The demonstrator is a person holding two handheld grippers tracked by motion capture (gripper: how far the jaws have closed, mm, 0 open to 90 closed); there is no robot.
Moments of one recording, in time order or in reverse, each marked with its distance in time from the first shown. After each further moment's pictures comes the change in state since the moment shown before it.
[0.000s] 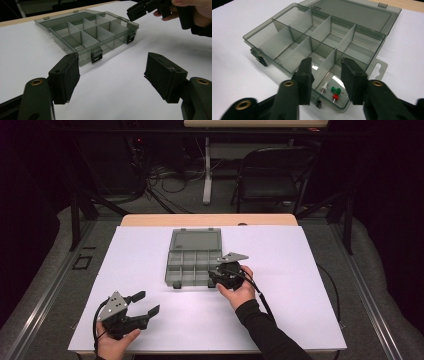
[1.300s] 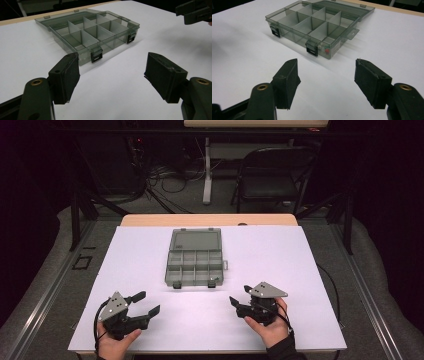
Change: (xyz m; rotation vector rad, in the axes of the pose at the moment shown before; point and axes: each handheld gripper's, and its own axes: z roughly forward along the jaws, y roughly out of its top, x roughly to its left) left arm -0.002 -0.001 0.001 0.000 0.016 -0.012; right arm -0.004 -0.075 -0.095 -0.120 -0.018 -0.024
